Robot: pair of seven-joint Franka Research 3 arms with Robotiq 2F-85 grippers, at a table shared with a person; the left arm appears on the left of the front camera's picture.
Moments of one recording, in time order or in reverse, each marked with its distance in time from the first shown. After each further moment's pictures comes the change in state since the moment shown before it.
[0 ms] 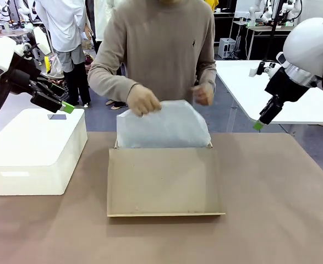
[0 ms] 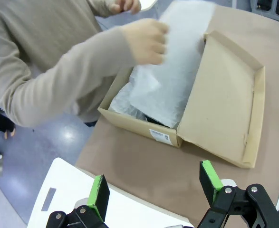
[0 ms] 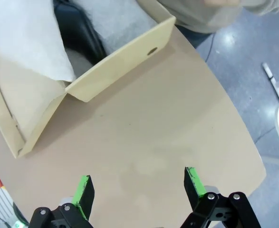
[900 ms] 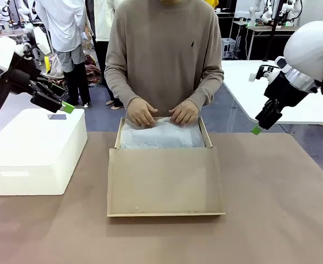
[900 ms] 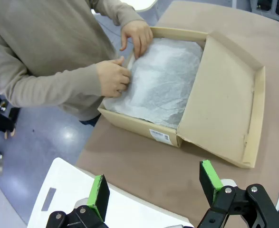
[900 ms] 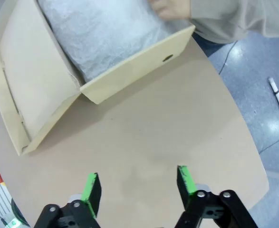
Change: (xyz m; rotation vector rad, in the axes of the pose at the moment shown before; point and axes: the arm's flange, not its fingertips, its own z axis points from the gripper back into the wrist) left arm 0.000 0.000 0.000 0.000 0.000 0.000; right arm 0.000 0.008 -0.007 0.037 -0.028 0.061
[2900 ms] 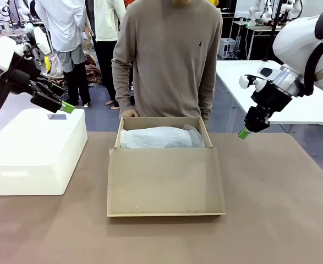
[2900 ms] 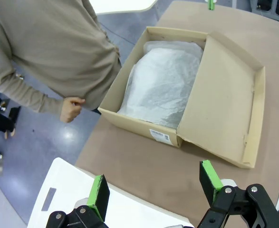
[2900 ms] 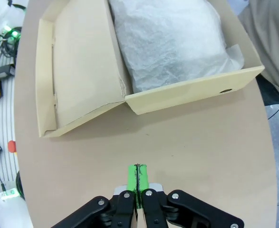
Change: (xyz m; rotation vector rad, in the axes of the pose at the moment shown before) left arm 0.000 0.000 0.000 0.000 0.000 0.000; right arm 0.011 -0.021 -0.042 0.293 -0.041 0.242
